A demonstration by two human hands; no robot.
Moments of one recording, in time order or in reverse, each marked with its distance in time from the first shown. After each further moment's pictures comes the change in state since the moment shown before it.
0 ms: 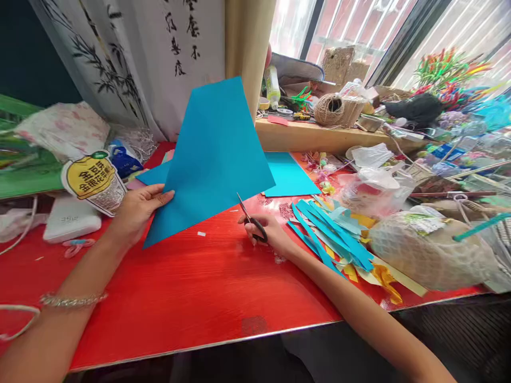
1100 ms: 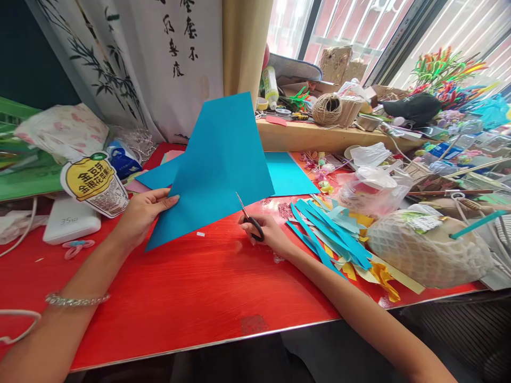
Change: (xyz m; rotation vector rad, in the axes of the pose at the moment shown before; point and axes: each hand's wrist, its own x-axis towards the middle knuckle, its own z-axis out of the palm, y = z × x) left_hand -0.006 0.003 0.006 0.011 -0.136 -0.073; right_hand -0.001 -0.001 0.002 -0.066 0.003 -0.071
